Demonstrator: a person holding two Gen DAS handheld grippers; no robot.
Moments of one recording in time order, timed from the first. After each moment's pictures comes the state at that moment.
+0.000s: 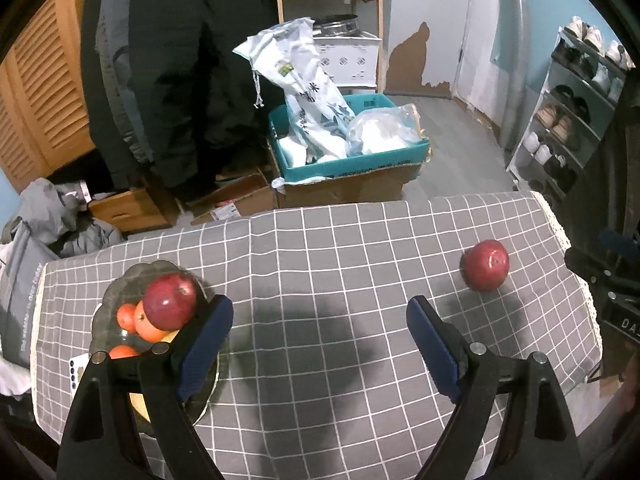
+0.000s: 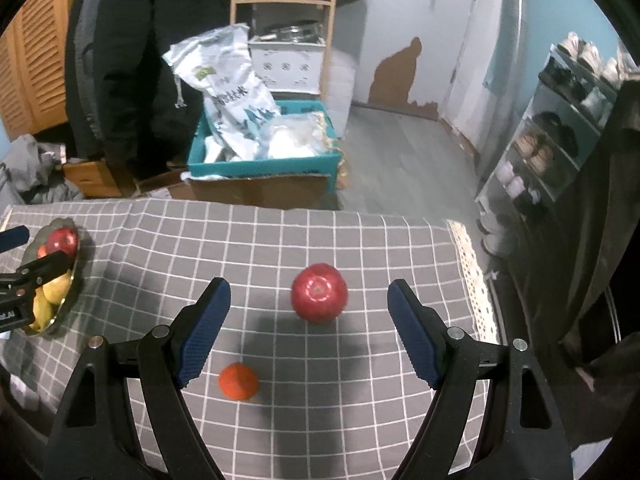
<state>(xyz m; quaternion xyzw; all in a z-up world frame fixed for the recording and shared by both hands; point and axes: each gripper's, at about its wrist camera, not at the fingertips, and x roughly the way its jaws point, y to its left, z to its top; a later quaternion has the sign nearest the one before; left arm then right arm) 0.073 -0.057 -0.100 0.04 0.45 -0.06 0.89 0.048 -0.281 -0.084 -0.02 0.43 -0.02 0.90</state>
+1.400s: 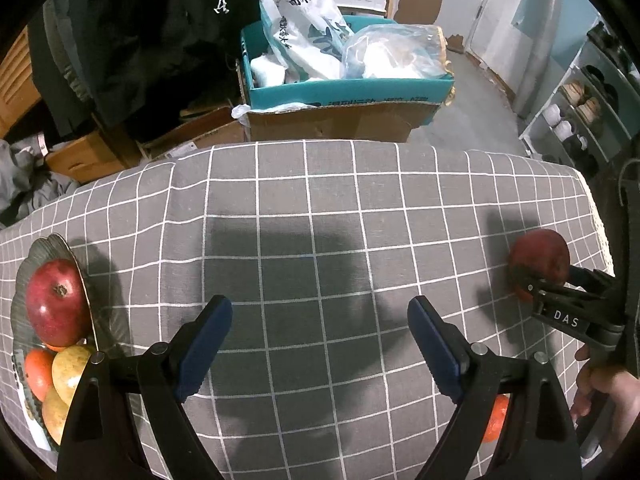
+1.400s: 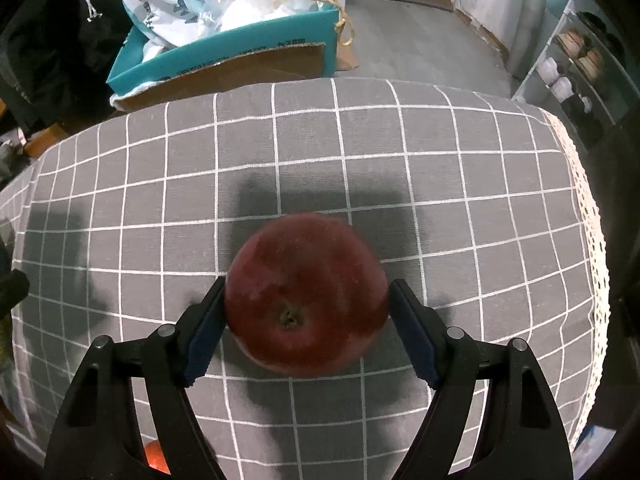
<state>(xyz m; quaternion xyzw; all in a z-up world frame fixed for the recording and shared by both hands) 0.161 -0.087 -0.217 0.01 0.55 -0.07 0.83 0.156 -0.318 -0.252 0.05 0.58 -0.01 0.81</state>
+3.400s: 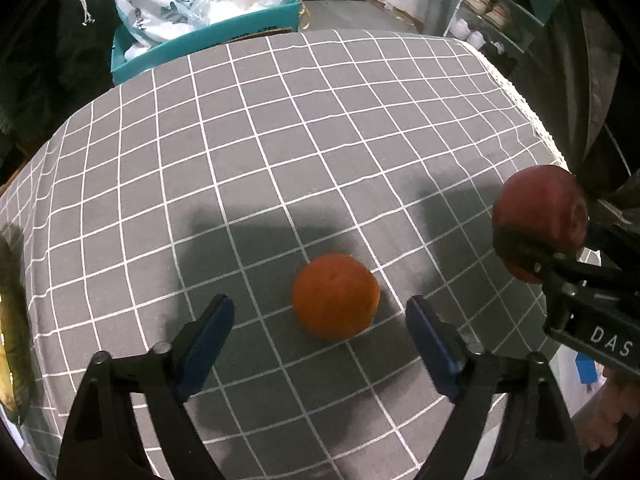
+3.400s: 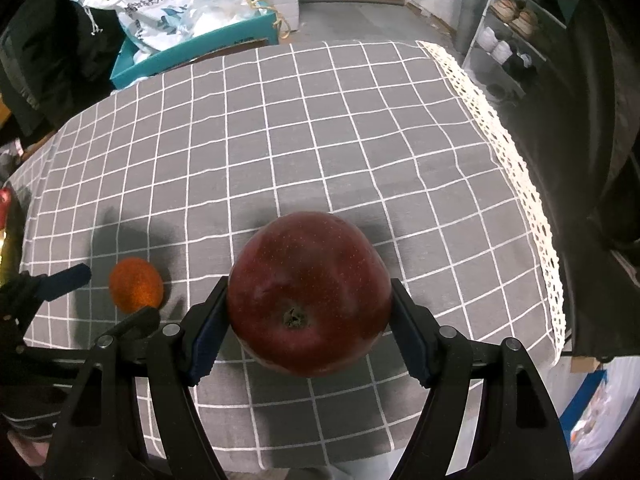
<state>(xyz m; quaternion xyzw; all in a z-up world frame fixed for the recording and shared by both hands) 0.053 -0.202 -0.250 0.07 0.57 -0.20 0.79 0.011 -0.348 -0.215 0.07 0.56 -0.06 0.82</state>
